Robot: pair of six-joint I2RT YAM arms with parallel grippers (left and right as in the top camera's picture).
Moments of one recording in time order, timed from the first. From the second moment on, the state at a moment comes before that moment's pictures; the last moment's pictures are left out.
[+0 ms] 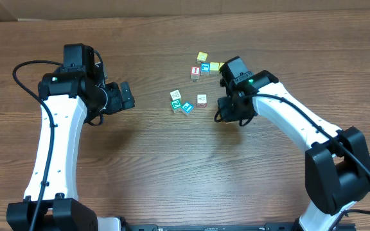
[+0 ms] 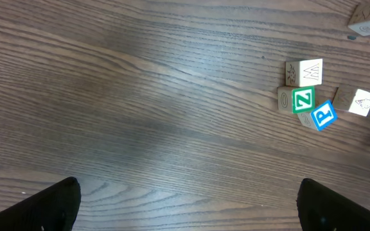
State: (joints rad) left arm 0.07 1.56 1.42 -1.15 0.10 -0.26; right arm 0.47 1.87 1.38 -0.90 -0.09 0.29
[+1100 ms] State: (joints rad) left arm 0.07 1.56 1.42 -1.15 0.10 -0.26; right arm 0.67 1.87 1.21 -0.76 -0.01 0.67
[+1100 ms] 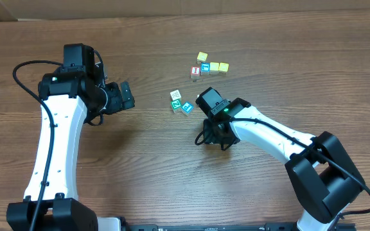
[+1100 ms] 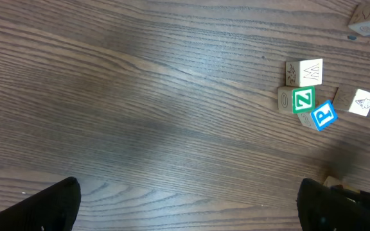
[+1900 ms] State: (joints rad) left arm 0.07 1.56 1.42 -1.15 0.10 -0.26; right arm 0.67 1.87 1.20 -0.73 0.00 0.67
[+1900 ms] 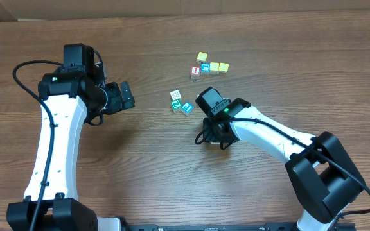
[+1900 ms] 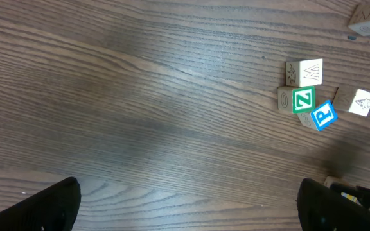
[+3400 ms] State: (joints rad) left arm 0.07 1.56 1.42 -1.15 0.10 -0.26; right arm 0.62 2.01 1.35 -0.34 0.12 0.59
